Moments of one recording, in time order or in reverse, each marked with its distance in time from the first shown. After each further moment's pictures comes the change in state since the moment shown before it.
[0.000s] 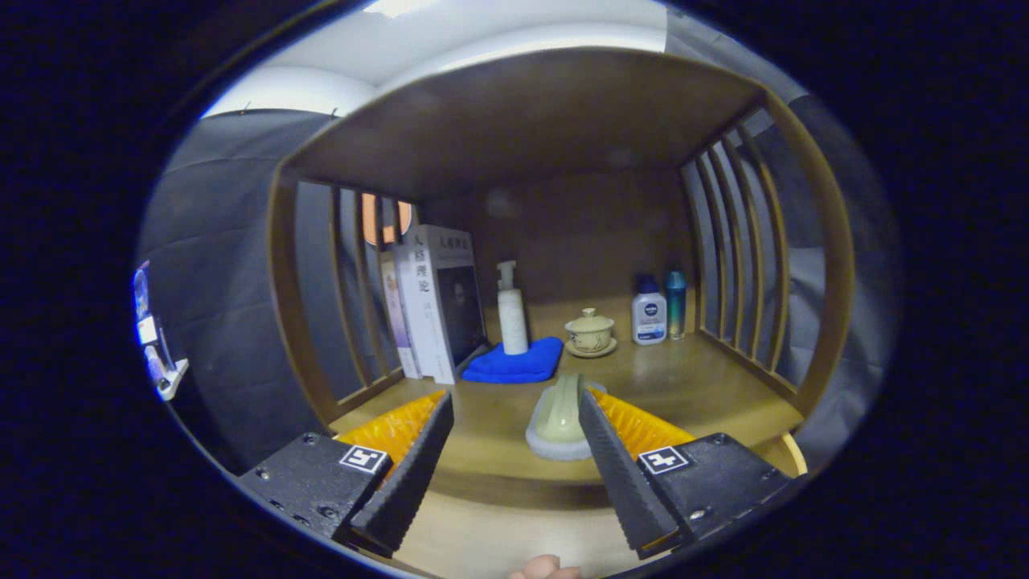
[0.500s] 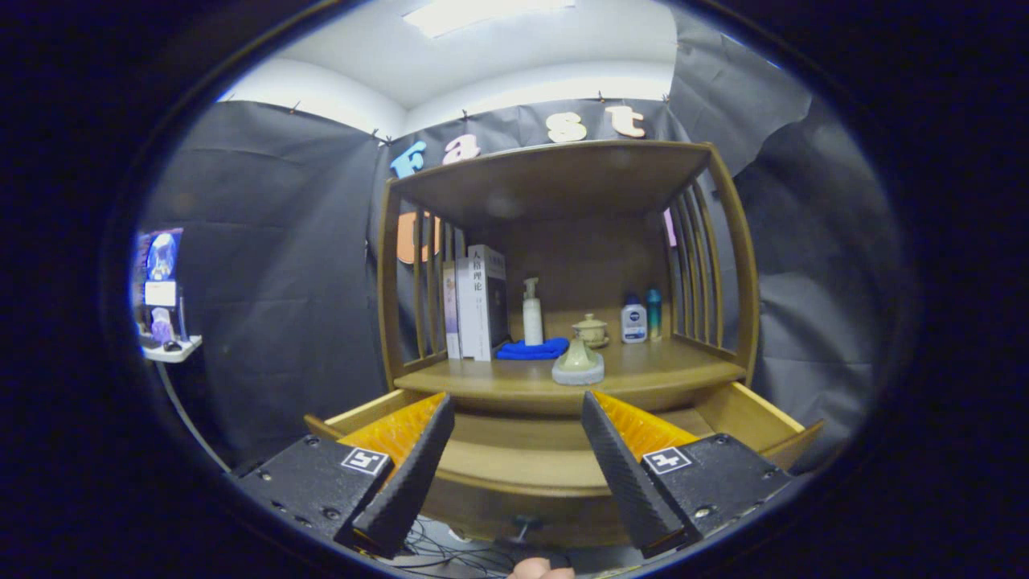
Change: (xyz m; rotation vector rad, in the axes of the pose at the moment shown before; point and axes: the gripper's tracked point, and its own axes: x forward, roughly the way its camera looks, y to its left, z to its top) arm -0.146 0.034 -0.074 -0.077 -0.127 -0.028
